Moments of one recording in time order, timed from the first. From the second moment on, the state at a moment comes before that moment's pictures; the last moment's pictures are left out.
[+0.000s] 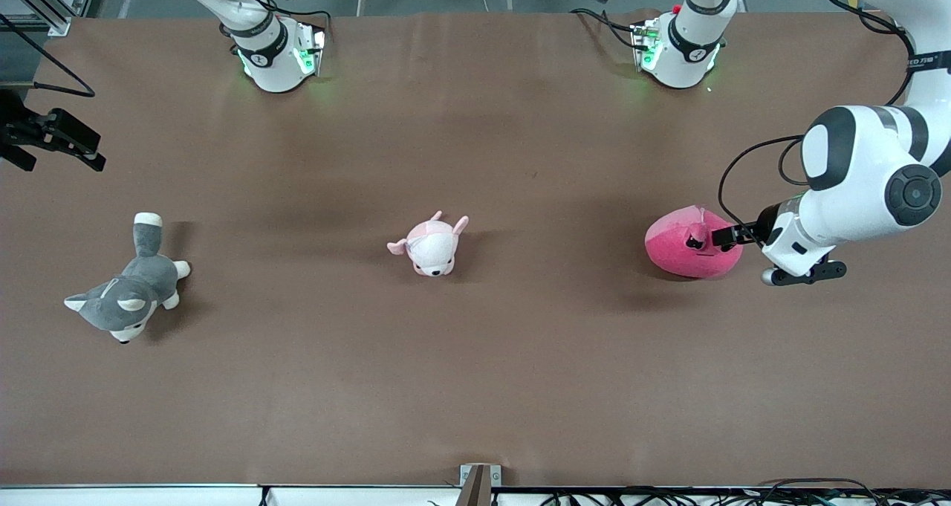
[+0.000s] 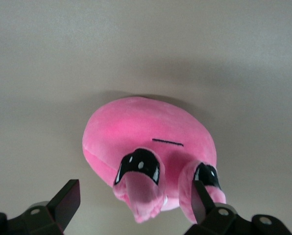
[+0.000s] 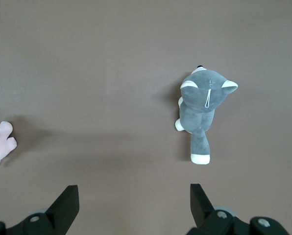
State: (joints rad) left arm 0.05 0.24 -0.11 -1.93 -0.06 1.99 -0.16; right arm -0.03 -0.09 0.00 -1.65 -0.03 1.62 -0.04
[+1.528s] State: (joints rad) left arm 0.03 0.13 -0.23 -1.76 -0.08 1.71 -0.48; right arm 0.06 0.03 0.00 -1.65 0.58 1.63 0.12
